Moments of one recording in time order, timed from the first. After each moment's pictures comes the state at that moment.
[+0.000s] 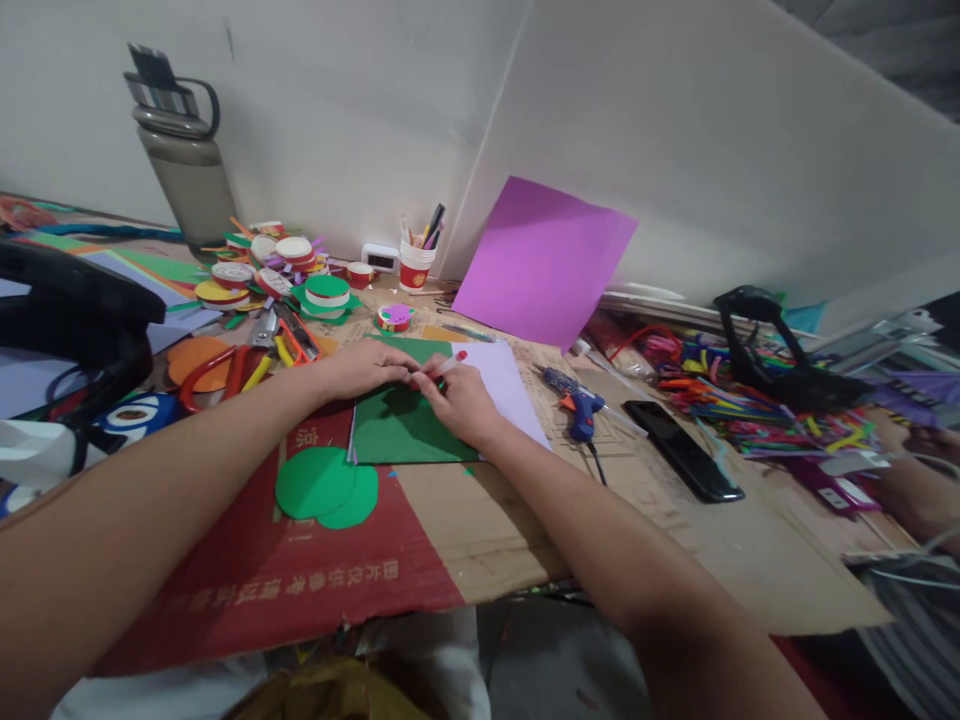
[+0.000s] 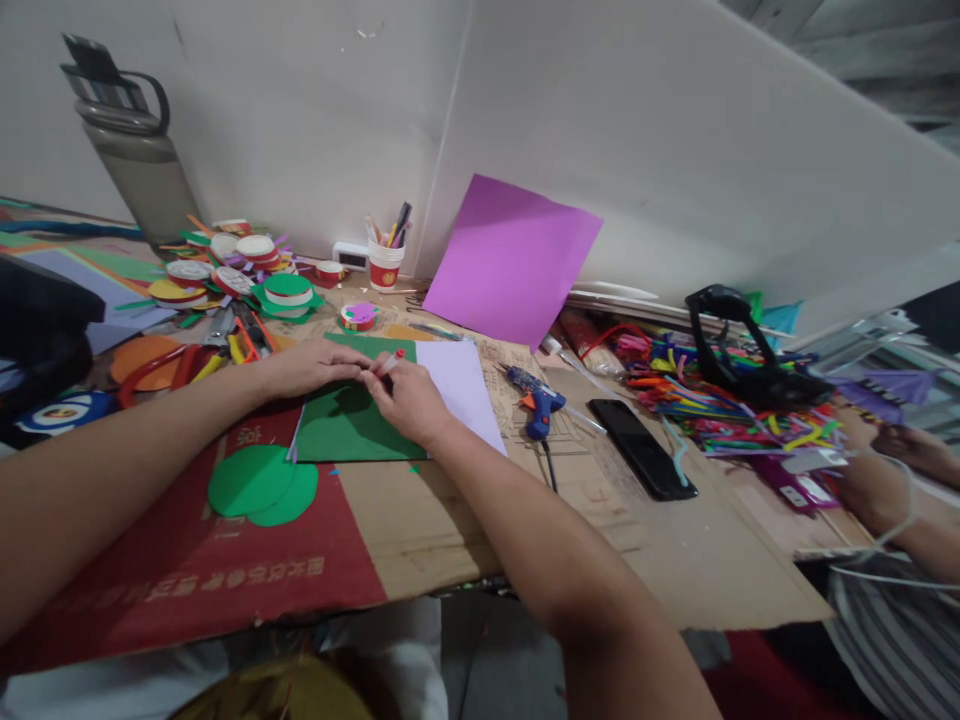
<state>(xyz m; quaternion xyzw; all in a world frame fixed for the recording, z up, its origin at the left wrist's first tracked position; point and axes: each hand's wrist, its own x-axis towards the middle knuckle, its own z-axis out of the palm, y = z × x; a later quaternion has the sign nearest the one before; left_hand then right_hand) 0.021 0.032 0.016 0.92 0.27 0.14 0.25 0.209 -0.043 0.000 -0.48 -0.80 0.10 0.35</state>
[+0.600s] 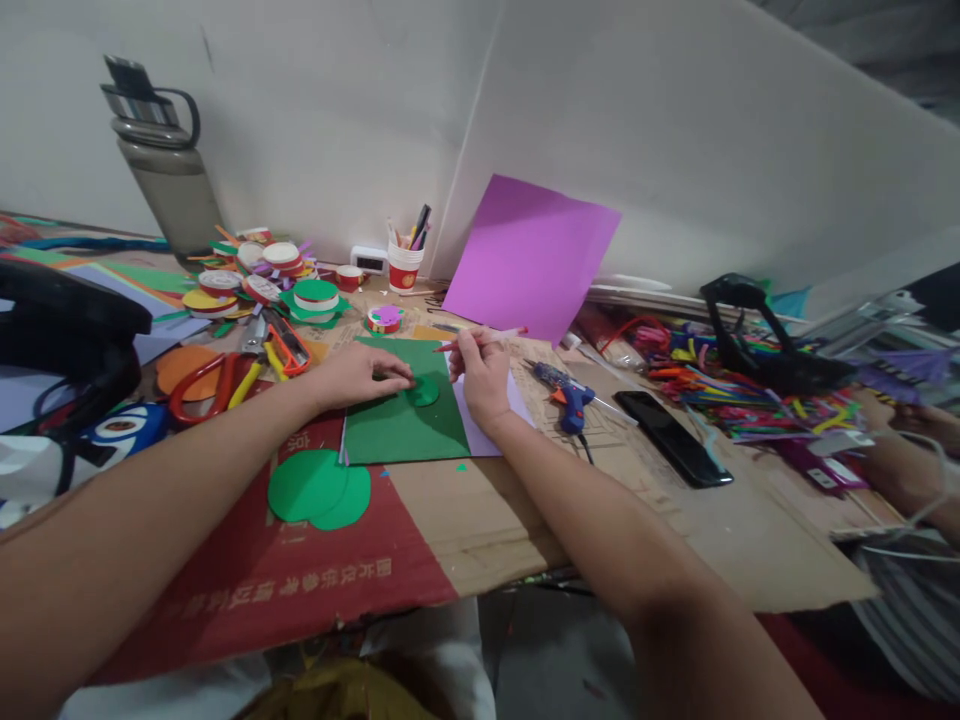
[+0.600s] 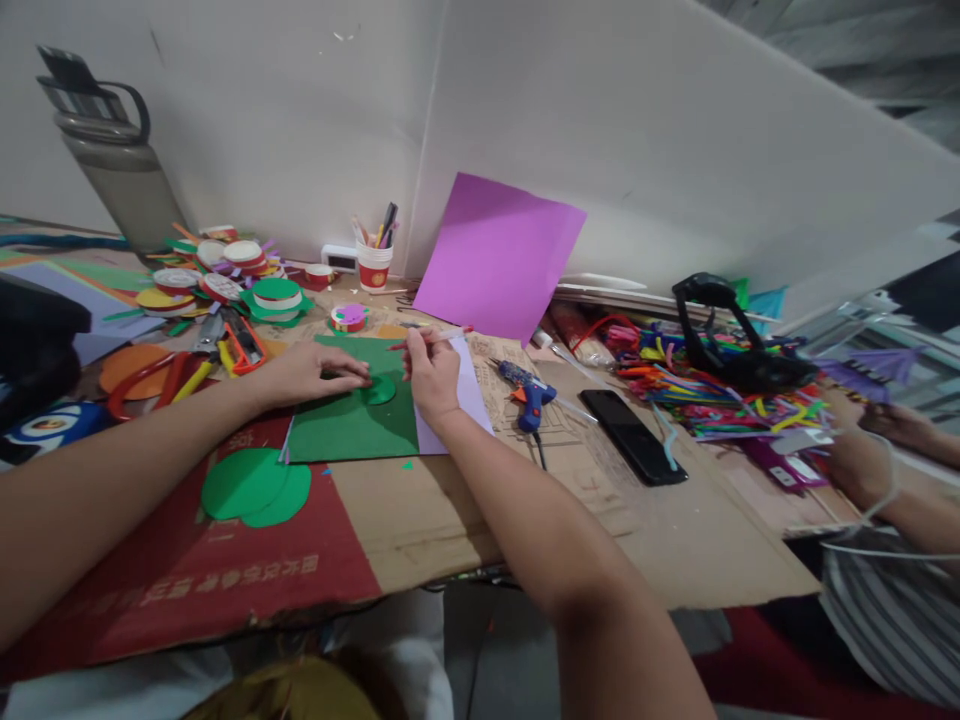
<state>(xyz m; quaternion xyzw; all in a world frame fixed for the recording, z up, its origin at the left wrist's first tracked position) 0.022 0.021 0.013 0.91 0.29 0.17 0.24 0.226 -0.023 -0.006 -0.49 -0.52 0.29 0.64</state>
